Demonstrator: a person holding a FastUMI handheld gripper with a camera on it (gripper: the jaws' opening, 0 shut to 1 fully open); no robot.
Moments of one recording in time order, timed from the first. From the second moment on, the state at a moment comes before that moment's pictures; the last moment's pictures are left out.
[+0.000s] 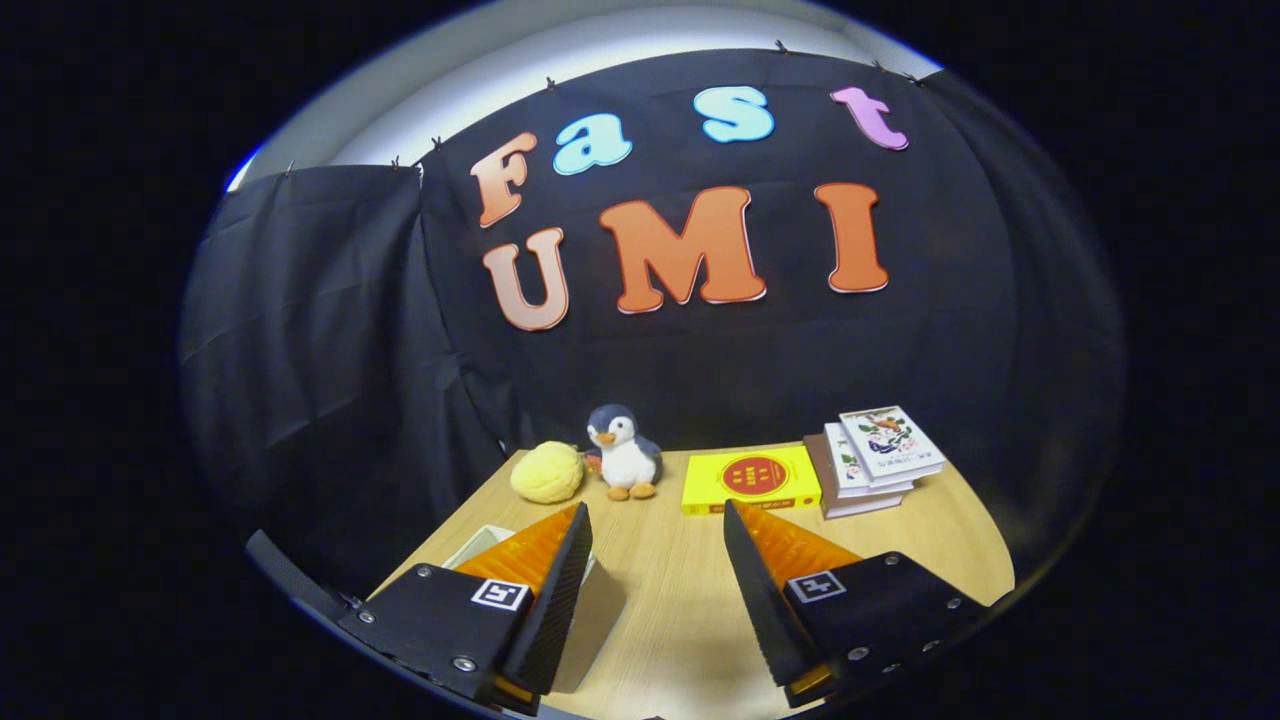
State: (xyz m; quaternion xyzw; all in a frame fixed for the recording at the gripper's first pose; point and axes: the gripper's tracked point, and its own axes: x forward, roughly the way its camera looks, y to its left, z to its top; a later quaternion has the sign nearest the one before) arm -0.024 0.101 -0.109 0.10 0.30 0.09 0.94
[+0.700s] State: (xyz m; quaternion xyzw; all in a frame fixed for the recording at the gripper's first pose) arm 0.006 0.019 -0.021 0.04 0.14 0.05 0.99
